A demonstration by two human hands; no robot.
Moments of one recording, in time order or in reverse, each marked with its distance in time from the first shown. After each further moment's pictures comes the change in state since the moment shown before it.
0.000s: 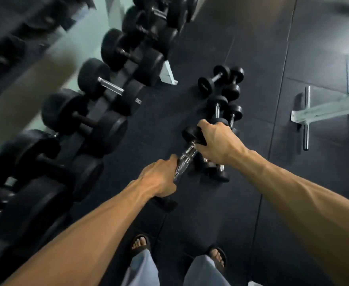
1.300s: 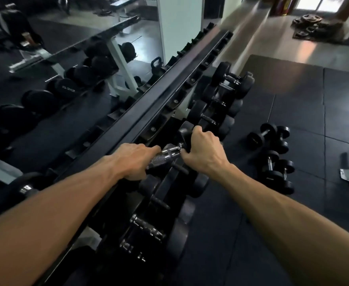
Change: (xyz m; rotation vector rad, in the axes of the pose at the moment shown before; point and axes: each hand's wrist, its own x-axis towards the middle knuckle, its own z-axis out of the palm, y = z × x) left_hand -0.206 -0.345 -0.299 0.454 0.276 0.071; right_hand 0.085 -0.454 -0.054 0.082 0.253 -0.074
